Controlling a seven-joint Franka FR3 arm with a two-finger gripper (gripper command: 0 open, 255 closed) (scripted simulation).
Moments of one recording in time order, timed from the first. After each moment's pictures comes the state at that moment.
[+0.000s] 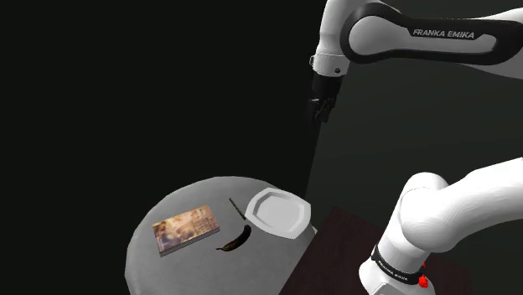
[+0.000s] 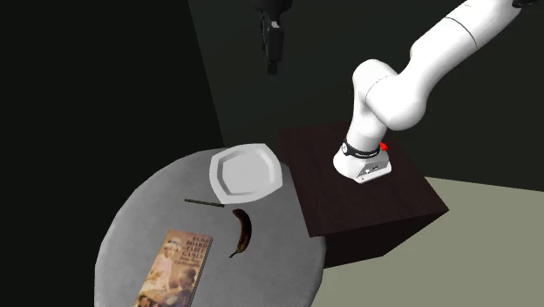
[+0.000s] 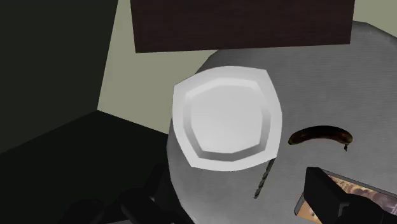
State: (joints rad) arm 0.01 -0.74 0.02 -2.29 -0.08 1.60 0.07
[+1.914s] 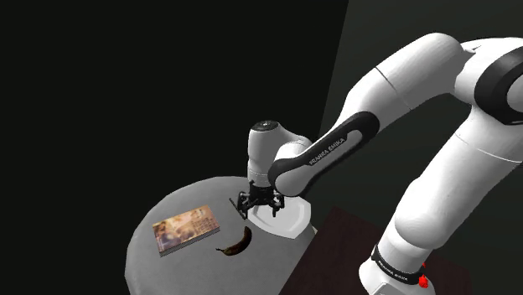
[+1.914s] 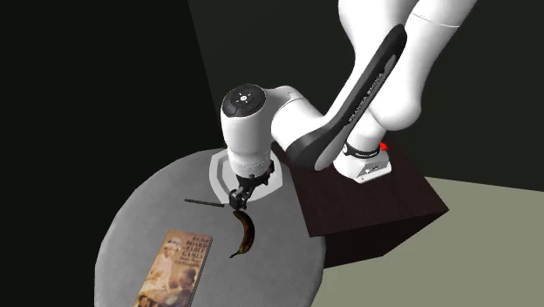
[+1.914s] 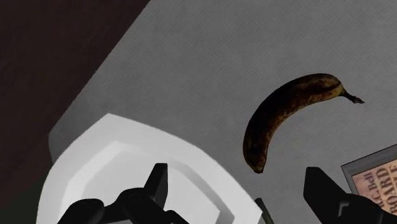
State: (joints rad) arm -0.14 -0.15 0.53 -2.59 0.02 2.44 1.21
